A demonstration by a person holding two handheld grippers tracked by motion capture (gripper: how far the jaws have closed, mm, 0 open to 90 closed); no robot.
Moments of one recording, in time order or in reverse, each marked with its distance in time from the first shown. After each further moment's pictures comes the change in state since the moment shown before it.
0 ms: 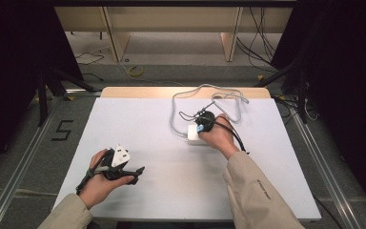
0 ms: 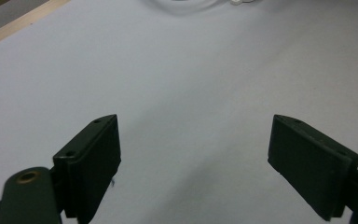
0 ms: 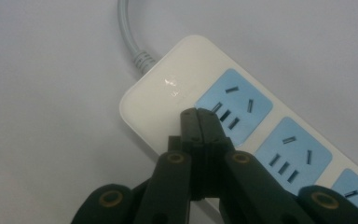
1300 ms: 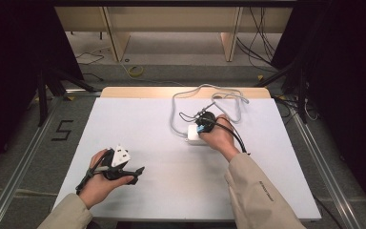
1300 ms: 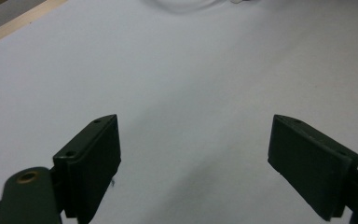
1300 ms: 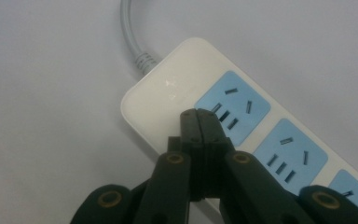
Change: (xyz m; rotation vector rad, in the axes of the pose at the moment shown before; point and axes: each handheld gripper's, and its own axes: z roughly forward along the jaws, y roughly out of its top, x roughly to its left) left arm 0.001 0.000 0.000 0.004 -0.002 0.003; right arm 0.001 -0.002 -0.002 -0.019 -0.009 -0.025
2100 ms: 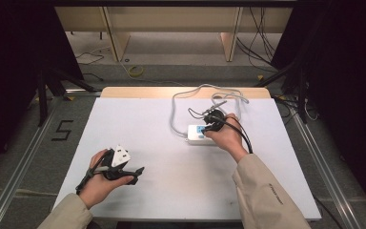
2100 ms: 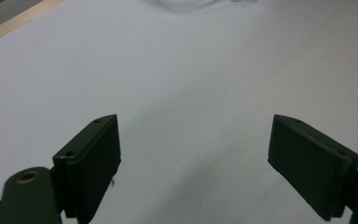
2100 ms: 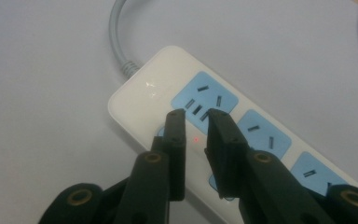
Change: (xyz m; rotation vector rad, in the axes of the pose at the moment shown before) left arm 0.000 0.000 0.000 0.003 0.000 -0.002; right arm -0.016 -0.013 -0.018 -0.083 0.012 0.059
